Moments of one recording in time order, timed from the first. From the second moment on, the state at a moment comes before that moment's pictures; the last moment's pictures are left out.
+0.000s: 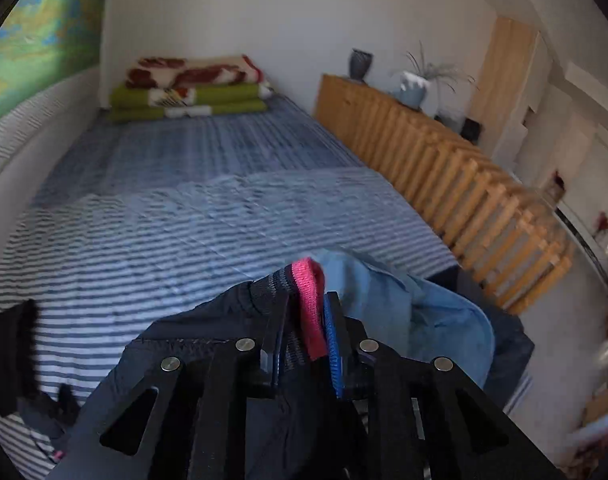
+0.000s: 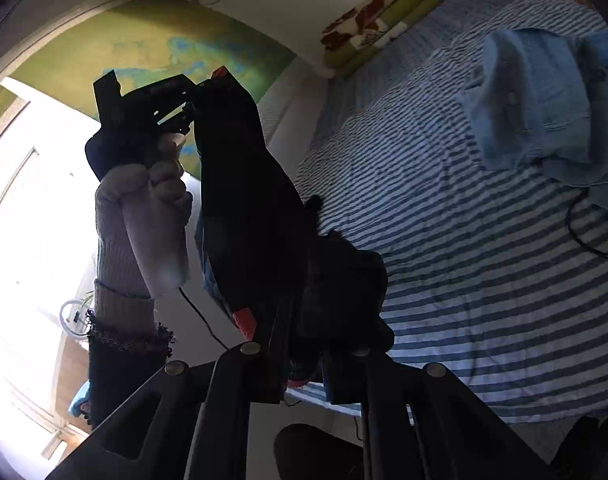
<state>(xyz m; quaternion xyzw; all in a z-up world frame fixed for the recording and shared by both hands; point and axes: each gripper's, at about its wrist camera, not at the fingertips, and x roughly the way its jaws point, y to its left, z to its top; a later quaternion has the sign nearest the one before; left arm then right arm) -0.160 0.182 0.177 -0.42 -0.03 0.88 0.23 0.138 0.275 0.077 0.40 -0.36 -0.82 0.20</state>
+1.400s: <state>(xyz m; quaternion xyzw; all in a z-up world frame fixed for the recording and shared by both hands) -0.087 -0.158 -0.053 -0.51 -0.18 0.84 0.04 -0.057 0.383 -0.020 0.51 -0.16 -0.84 -0.01</state>
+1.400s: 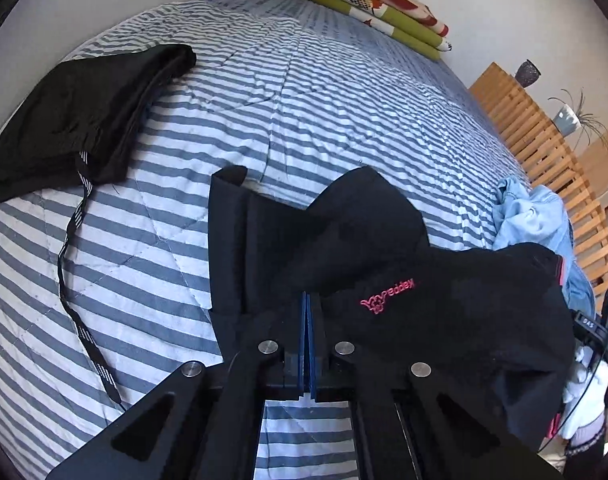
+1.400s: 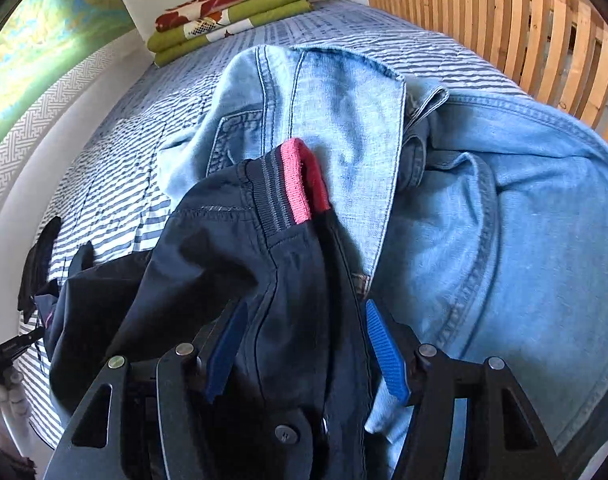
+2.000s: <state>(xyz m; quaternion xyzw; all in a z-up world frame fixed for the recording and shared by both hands) -0.065 -0.063 -0.066 -0.50 0.11 0.85 0.08 -0.020 0.420 0.056 0.42 -0.18 -0.89 0.01</state>
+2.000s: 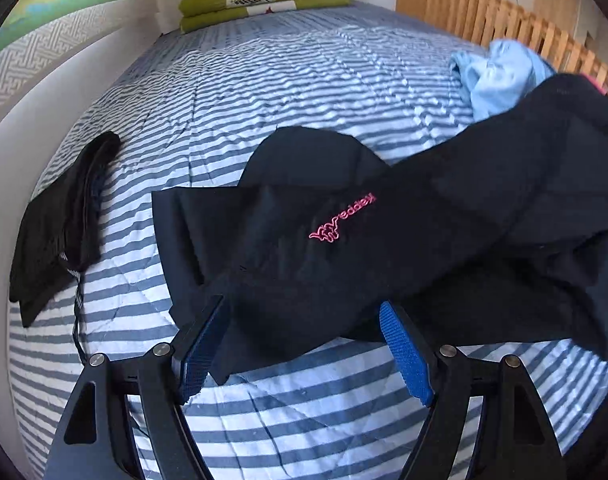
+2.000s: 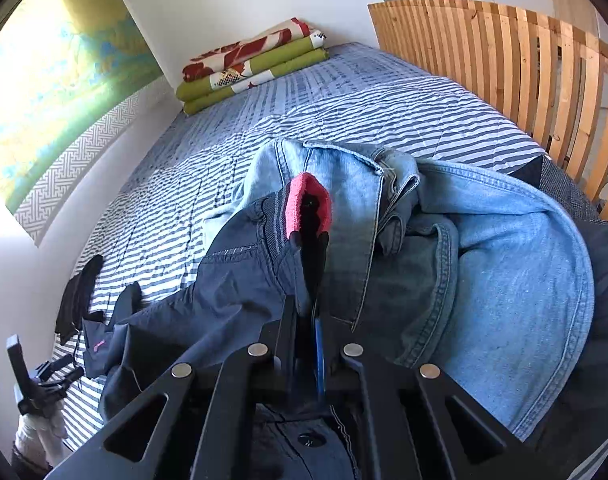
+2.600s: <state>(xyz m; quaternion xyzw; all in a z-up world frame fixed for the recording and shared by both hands) -0.175 -0.083 -0.004 -0.48 0.01 0.87 0.03 -0.032 0.454 0.086 0.37 -0.12 -0.91 -0.12</state>
